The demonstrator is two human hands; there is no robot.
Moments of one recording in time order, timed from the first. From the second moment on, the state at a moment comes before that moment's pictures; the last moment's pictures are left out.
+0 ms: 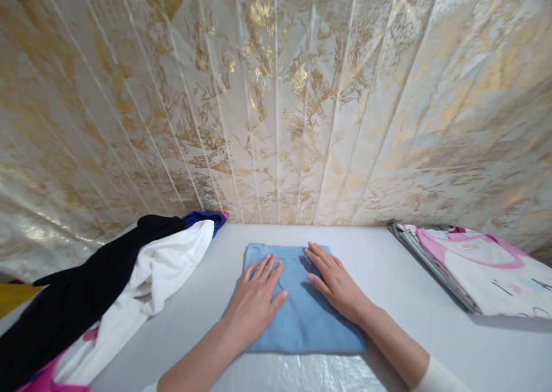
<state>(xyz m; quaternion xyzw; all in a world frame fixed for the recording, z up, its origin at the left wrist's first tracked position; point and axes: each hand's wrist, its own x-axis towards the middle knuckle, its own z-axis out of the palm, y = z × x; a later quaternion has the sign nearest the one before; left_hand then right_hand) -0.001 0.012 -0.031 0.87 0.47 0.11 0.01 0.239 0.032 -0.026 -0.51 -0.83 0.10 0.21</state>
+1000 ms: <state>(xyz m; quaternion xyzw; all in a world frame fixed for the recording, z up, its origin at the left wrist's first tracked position) 0.063 0.010 -0.014 0.94 0.30 0.11 0.16 0.285 -0.066 -0.018 -0.60 -0.64 0.34 0.34</state>
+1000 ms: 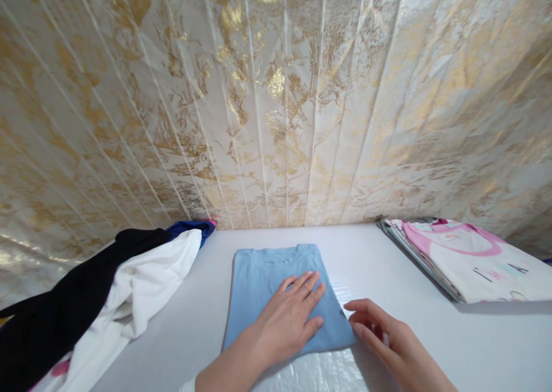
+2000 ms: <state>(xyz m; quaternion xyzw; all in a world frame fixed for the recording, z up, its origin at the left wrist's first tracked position) -0.046 -0.037 -0.035 0.89 0.44 0.13 -0.01 0.212 -0.032 -0.034 -0.52 -0.84 0.03 0.16</state>
